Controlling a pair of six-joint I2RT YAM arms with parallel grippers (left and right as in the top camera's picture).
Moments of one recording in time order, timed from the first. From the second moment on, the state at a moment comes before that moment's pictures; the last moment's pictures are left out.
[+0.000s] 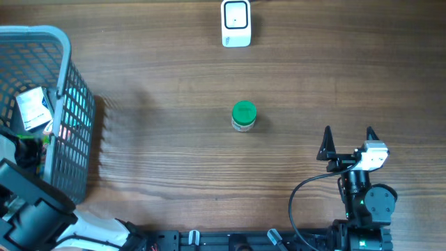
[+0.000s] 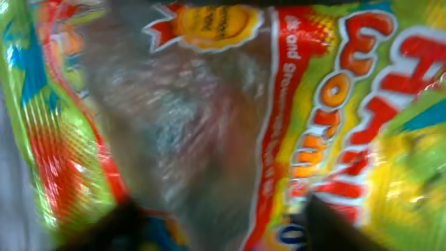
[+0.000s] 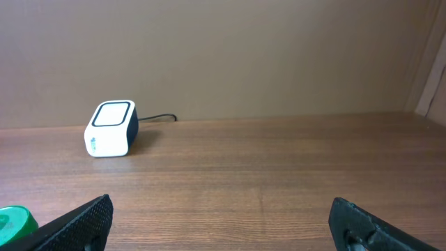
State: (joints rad) left arm 0.87 1.81 1.17 -0.76 -0.19 -0.75; right arm -0.07 0.01 0.01 0.00 -0.06 0.04
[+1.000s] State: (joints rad) left arm 0.05 1.14 1.72 -1.20 0.30 -0.81; right arm -0.07 0.01 0.01 0.00 -0.06 0.04
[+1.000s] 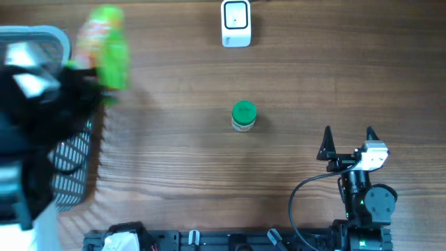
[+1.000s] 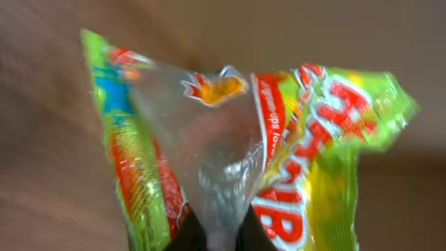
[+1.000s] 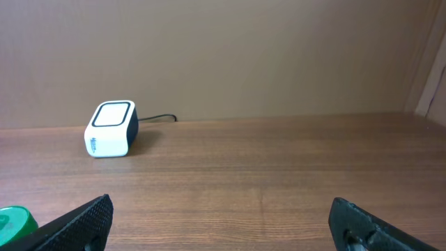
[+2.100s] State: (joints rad) left arm -0.64 1.58 1.68 -1.34 -0.55 -1.33; right arm -0.07 0.01 0.01 0.00 -0.06 0.04
